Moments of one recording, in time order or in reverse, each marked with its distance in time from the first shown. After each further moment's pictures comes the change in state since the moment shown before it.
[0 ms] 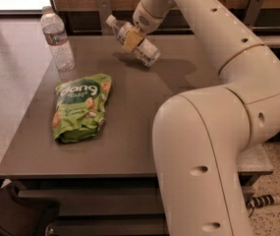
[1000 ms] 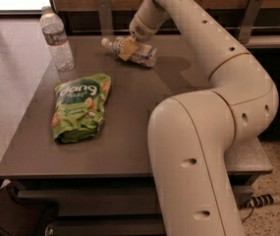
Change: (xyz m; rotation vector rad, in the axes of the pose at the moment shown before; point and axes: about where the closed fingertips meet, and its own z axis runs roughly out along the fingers) arm 0.004 0.002 0.042 -0.059 -0.015 0.005
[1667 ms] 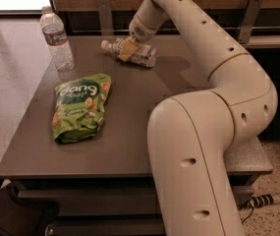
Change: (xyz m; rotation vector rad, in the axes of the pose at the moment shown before) arm 0.000 0.000 0.001 -0.002 0.001 0.000
